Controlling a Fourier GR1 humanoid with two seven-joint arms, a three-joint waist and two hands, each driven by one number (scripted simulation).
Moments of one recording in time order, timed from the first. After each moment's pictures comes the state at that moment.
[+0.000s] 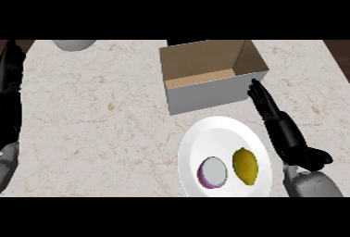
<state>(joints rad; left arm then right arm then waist) -0.23 0.59 -0.11 -1.60 0.04 0.41 -0.17 -0.15 -0.28 0.22 -1.58 -0.12 -0.03 -0.15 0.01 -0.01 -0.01</state>
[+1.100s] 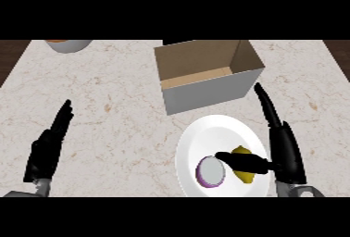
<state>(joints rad) -0.01 0.45 -0.21 -1.51 0.10 0.31 0.05 -0.09 -0.26 0.36 -1.80 0.40 -0.39 0.24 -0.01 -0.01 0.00</state>
